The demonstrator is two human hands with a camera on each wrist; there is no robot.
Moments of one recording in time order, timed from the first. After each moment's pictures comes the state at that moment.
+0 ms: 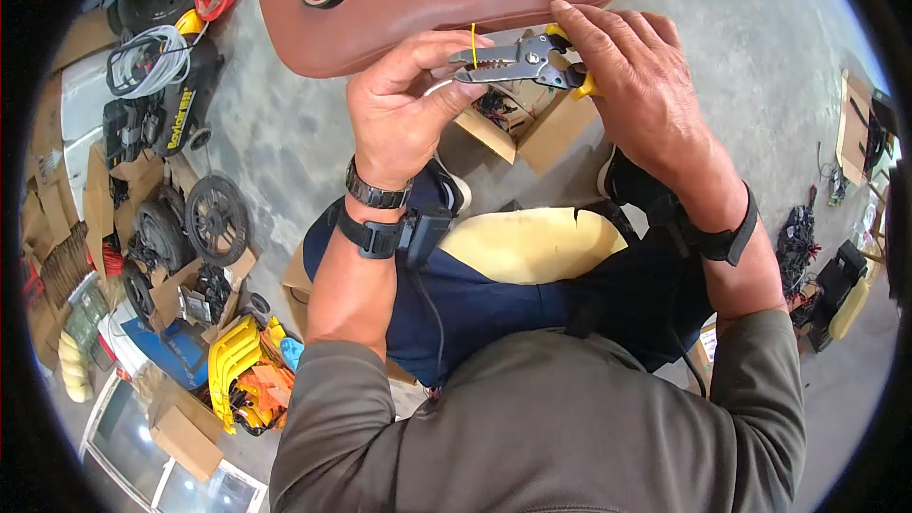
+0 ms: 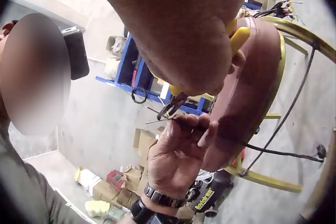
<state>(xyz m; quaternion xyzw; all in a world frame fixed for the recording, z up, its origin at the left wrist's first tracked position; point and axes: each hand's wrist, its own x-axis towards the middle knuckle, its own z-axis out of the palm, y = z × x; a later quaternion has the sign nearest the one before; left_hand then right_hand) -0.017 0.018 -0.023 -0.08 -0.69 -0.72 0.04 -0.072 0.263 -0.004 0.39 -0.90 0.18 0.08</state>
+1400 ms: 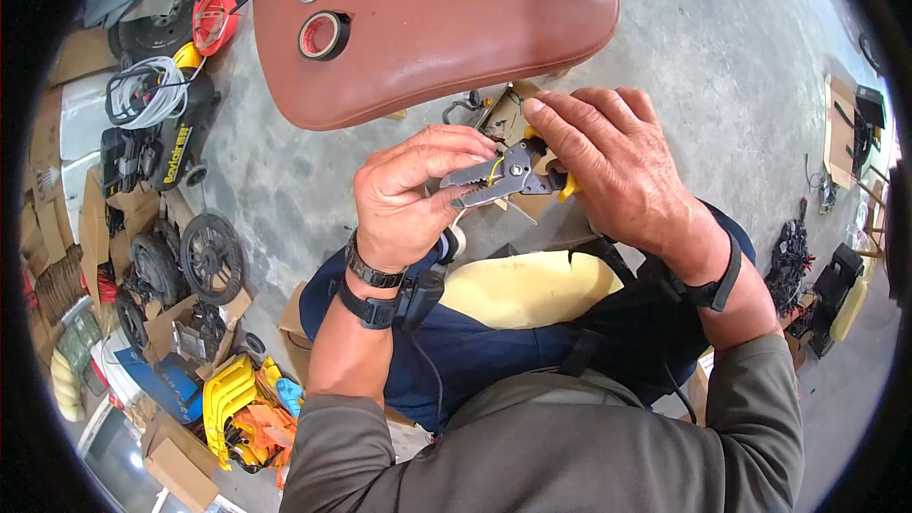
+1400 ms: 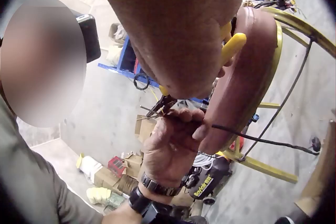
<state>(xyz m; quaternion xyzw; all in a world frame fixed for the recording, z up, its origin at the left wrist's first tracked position) -0.001 0.016 -0.021 -0.14 -0.72 -0.67 0.04 -0.056 0.260 0.005 0.43 -0.87 0.22 0.03</state>
